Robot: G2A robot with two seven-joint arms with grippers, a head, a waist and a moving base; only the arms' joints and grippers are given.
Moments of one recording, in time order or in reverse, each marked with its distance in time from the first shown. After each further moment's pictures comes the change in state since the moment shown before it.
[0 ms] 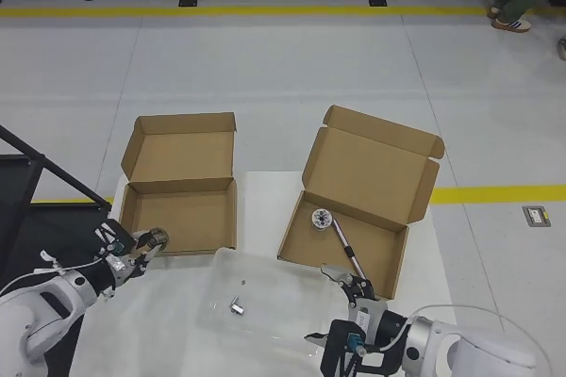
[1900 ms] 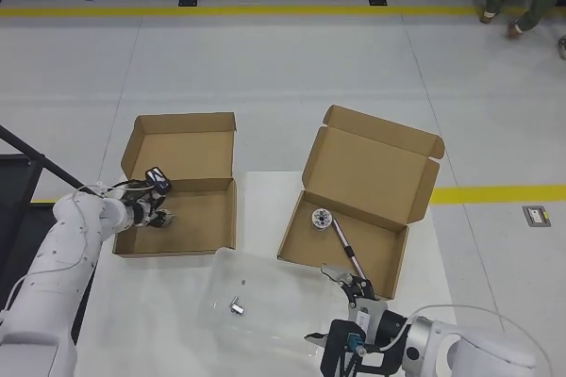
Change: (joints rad) left arm -1.004 -0.140 0.655 1.195 0.274 -0.138 0.081; right arm 0.000 0.000 0.000 0.000 0.000 0.000 0.000
